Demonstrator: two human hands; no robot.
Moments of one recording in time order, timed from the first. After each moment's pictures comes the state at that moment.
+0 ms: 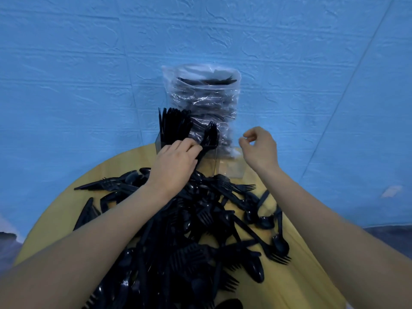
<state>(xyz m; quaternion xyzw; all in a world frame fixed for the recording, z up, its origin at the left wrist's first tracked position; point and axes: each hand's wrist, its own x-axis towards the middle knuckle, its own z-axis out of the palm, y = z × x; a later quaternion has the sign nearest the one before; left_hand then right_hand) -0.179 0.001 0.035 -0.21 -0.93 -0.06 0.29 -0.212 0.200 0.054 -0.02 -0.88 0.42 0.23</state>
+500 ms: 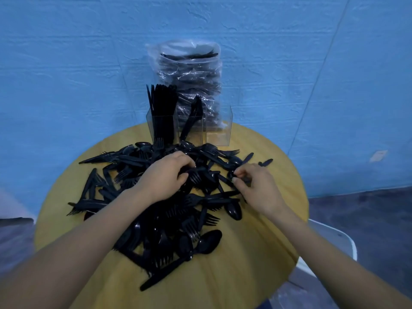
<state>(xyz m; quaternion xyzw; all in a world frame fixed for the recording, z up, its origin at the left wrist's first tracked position) -0.088 0.005 0.018 -0.23 -0.96 -0.16 0.06 -0.058 0.232 -0.014 0.06 -0.93 0.34 0.12</state>
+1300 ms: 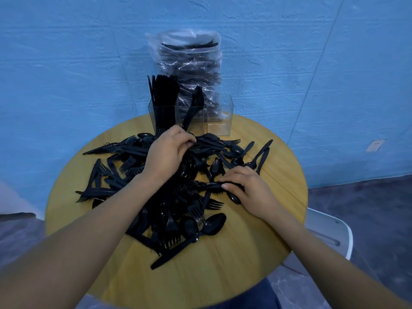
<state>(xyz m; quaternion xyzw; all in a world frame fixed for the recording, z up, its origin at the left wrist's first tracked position) -0.100 0.005 0.013 -0.24 -0.90 -0.24 0.26 -0.038 0.225 -0.041 0.23 -0.91 0.33 0.11</state>
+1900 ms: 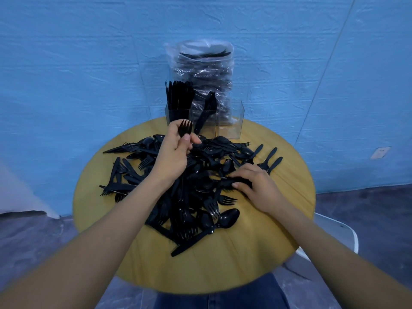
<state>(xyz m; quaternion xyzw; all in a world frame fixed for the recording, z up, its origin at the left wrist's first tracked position) -0.061 -0.003 0.034 -0.15 -0.76 -0.61 0.14 -0.038 0.216 -0.034 0.22 -0.92 0.31 0.13</state>
